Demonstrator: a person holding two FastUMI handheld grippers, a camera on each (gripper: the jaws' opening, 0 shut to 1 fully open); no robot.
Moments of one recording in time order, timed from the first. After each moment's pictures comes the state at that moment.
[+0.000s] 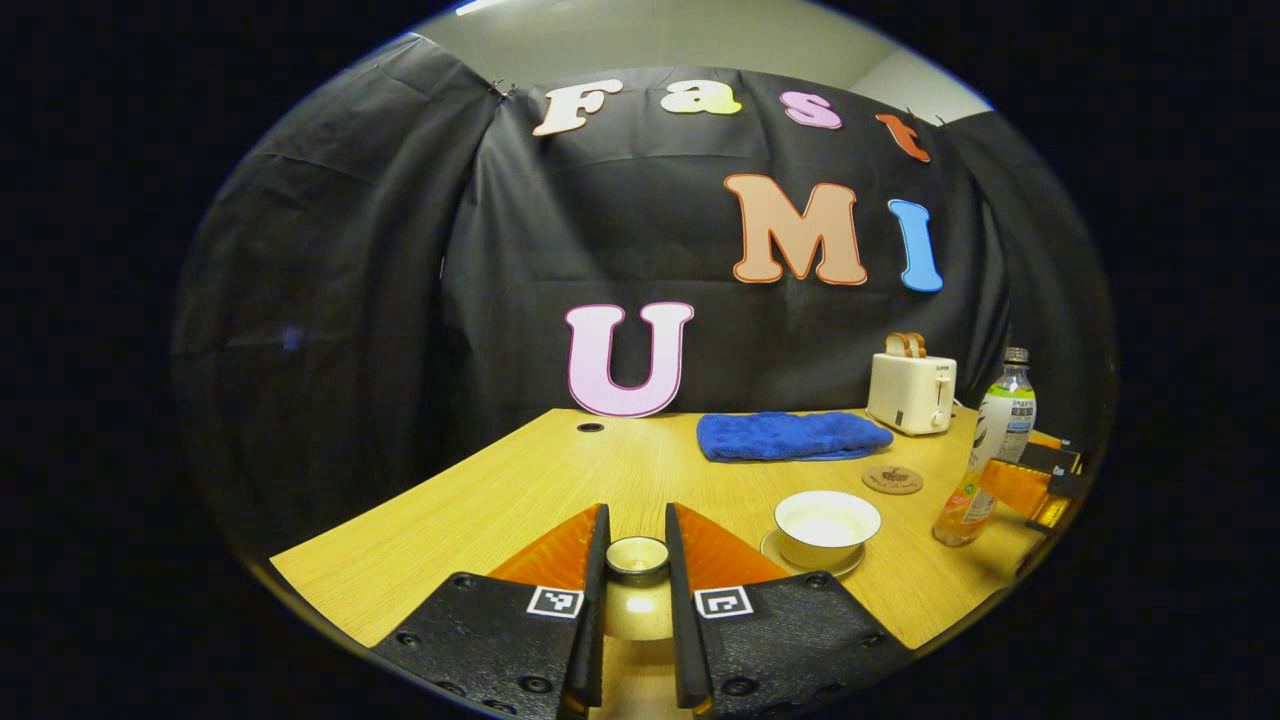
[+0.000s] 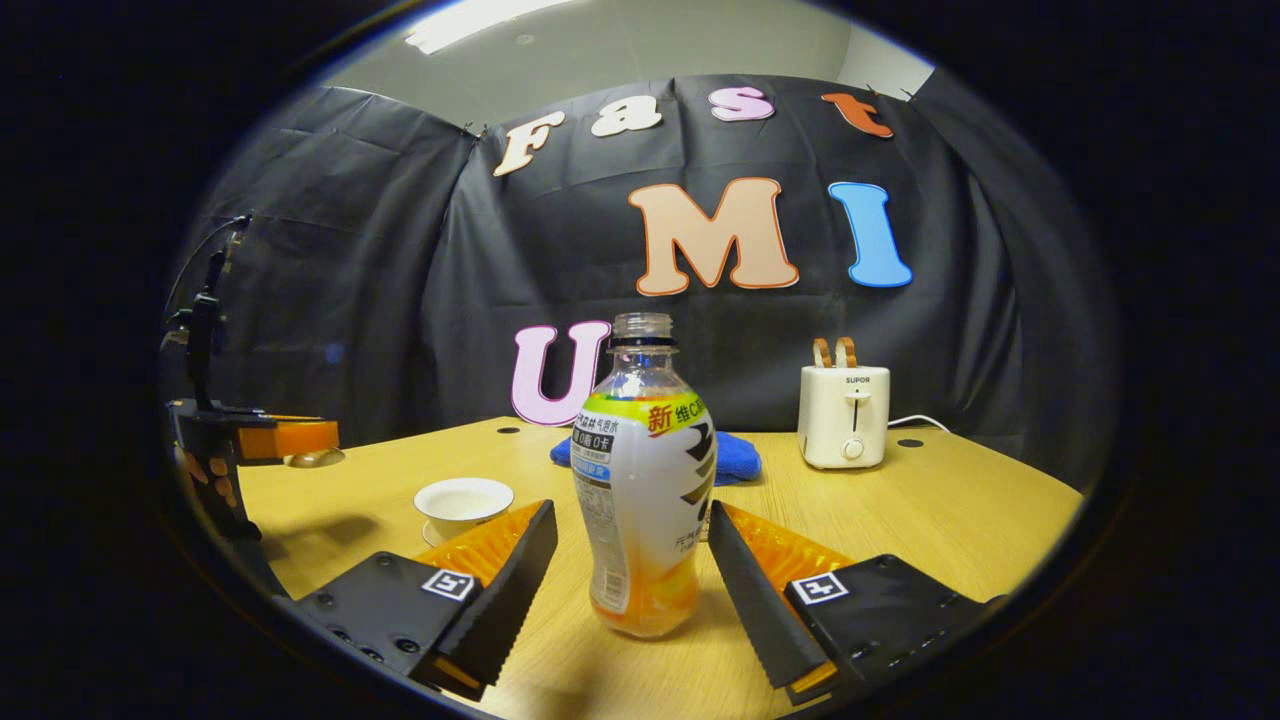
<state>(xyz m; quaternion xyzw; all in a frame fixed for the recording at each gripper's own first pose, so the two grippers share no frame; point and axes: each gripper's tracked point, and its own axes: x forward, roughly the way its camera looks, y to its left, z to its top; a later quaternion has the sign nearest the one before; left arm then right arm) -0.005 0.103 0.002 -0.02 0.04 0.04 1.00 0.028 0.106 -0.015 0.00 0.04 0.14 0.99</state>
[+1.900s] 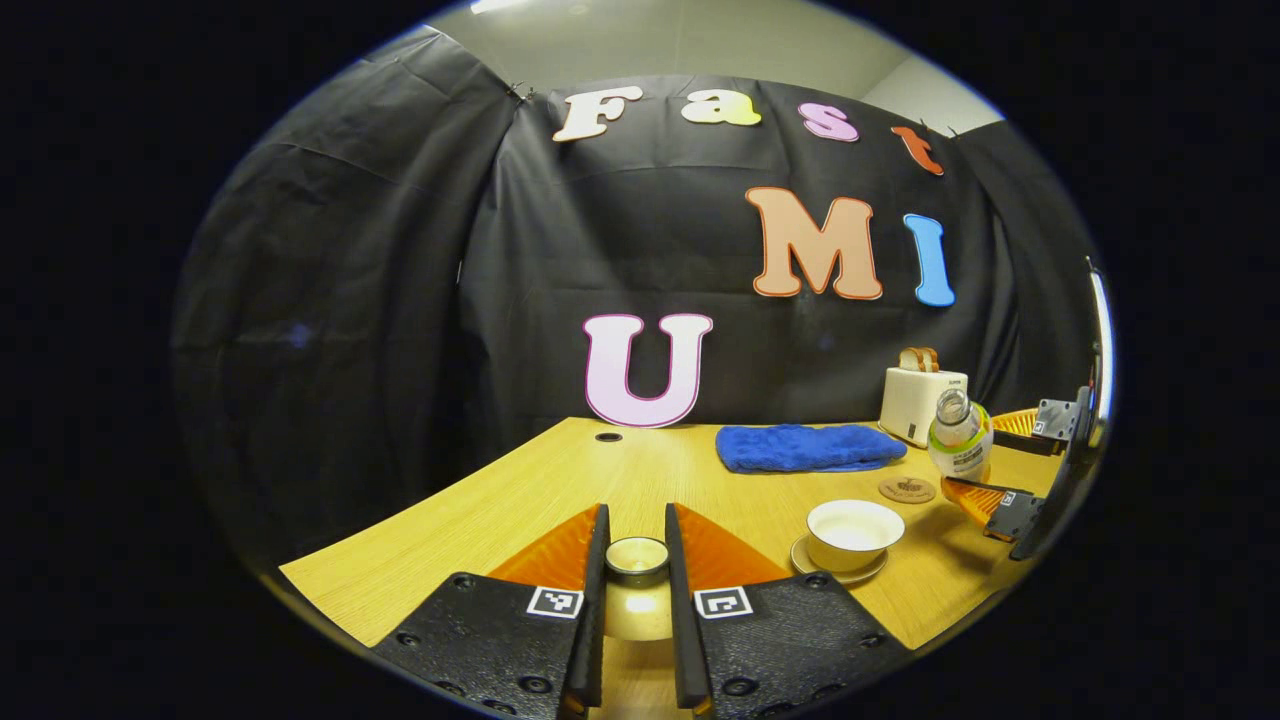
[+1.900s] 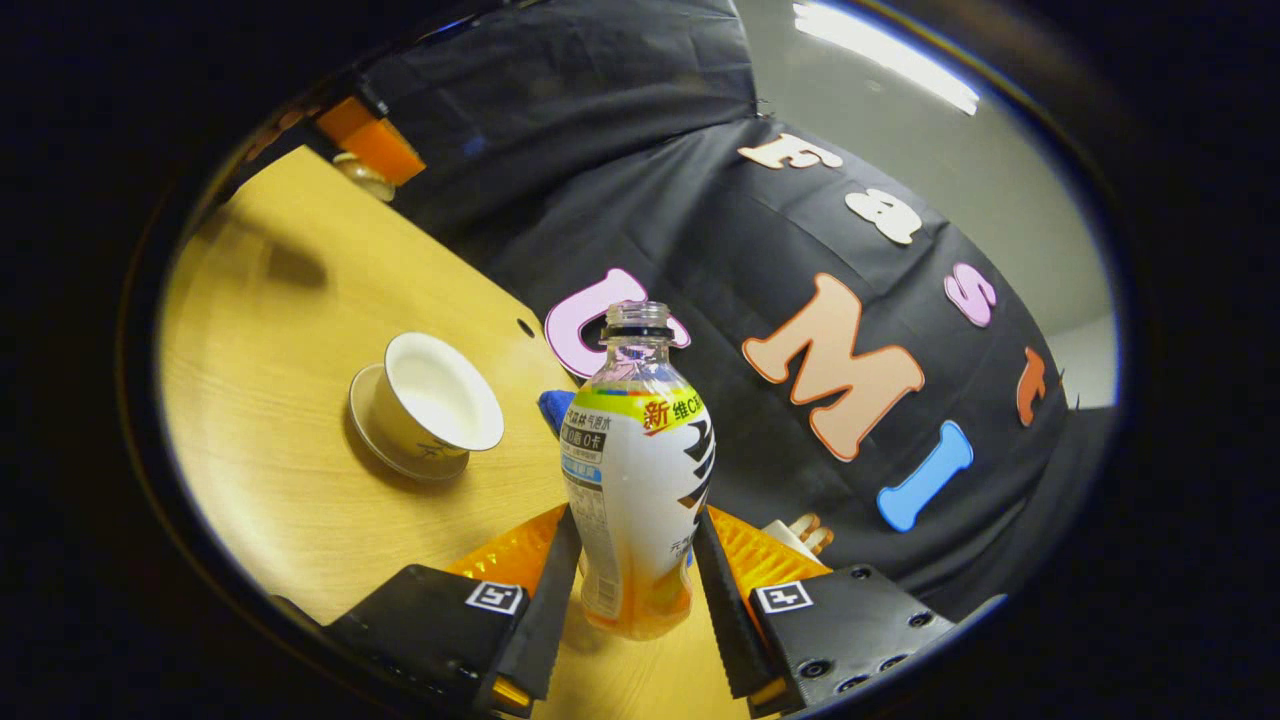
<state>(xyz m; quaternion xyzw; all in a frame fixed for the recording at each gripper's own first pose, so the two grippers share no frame) -0.006 0.133 0.009 -0.02 0.03 0.05 1.00 0.069 0.163 -0.008 -0.46 -0.07 0.17 0.87</state>
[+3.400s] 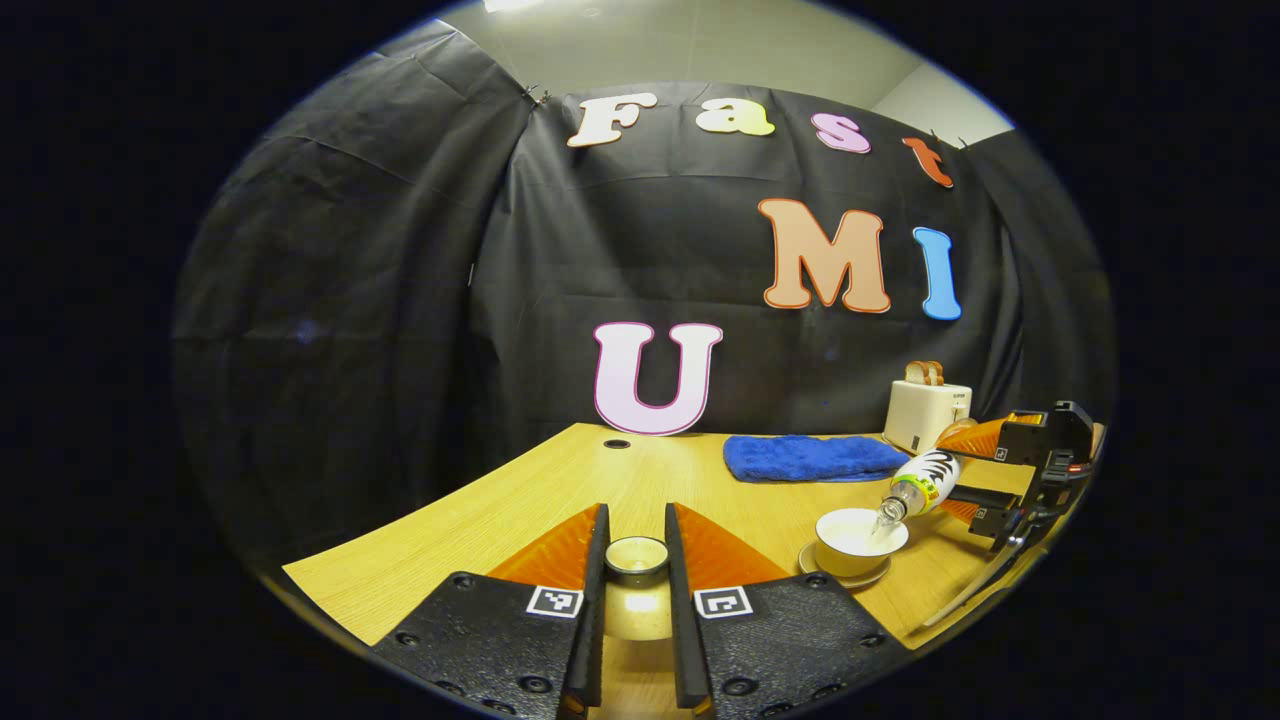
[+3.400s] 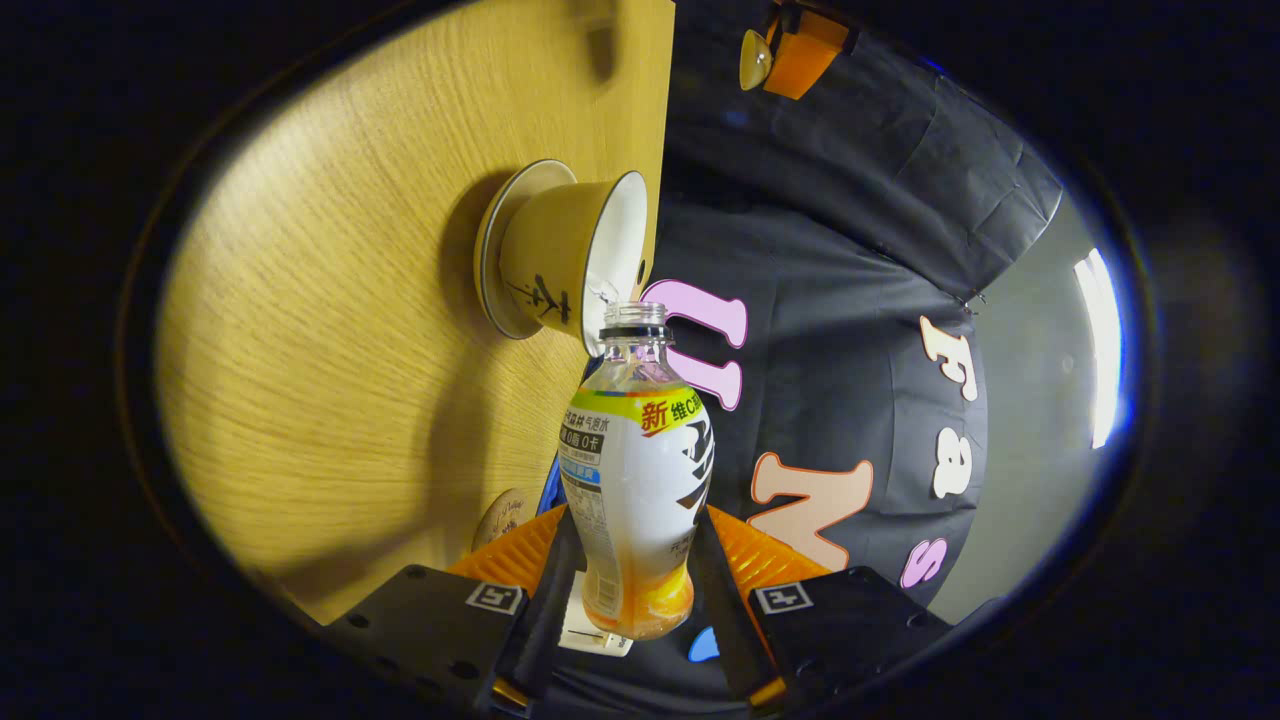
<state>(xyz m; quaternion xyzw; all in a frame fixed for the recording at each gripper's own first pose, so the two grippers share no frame) -0.014 0.144 0.018 -0.03 0.01 0.06 1.00 0.064 0.181 -0.056 -0.78 -0.14 0.16 0.59</state>
